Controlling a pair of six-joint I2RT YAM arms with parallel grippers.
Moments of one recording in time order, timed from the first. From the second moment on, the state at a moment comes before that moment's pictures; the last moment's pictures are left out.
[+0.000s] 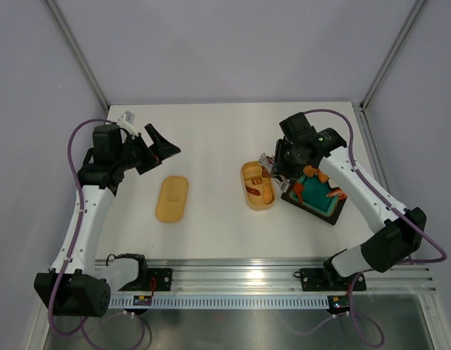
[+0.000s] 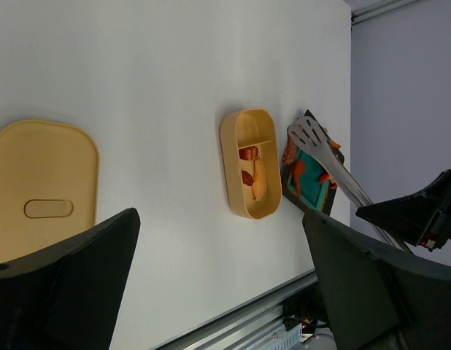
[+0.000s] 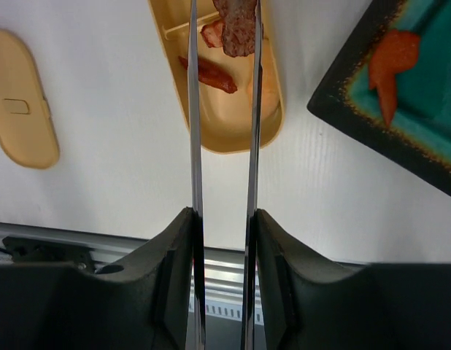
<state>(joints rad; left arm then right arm) -0.03 1.08 1.11 -0.60 0.48 -0.62 0.50 1.44 1.47 -1.10 0.01 0.62</state>
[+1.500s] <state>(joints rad) -0.03 1.08 1.10 -0.60 0.48 -0.62 0.58 1.26 0.99 -0.52 0.04 1.31</state>
